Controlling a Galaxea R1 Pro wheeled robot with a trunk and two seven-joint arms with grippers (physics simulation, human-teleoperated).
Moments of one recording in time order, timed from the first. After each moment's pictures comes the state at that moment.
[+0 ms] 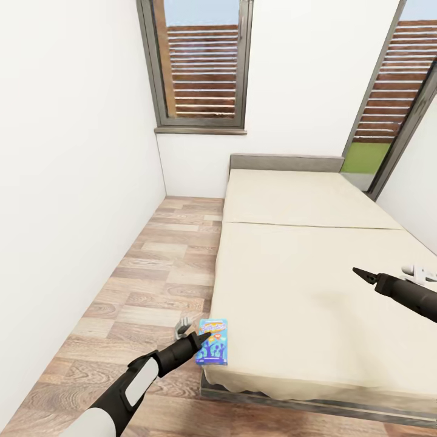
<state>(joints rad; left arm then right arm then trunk) -0.54 -0.03 -0.26 -0.57 0.85 0.32 -0.60 -0.39 -0.39 -0.44 -1.61 -0.53 0.90 0.32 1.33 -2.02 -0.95</state>
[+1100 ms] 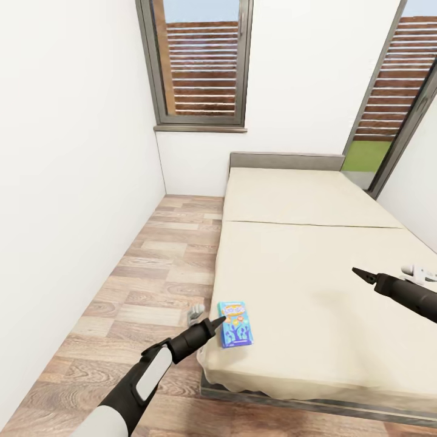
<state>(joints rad) -0.53 -0.08 -0.28 -0.74 0.85 0.33 -0.61 -0.39 -0.39 -0.44 -1.61 -0.53 0.90 0.32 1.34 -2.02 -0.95</state>
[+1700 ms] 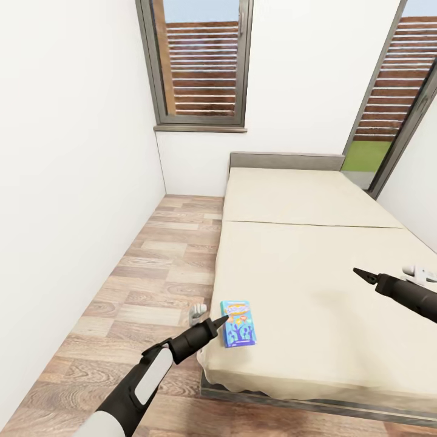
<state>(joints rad) -0.50 -0.08 -0.30 -0.82 0.85 0.33 -0.61 -0.39 -0.39 -0.45 -1.61 -0.53 0.90 0.32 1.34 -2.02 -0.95</state>
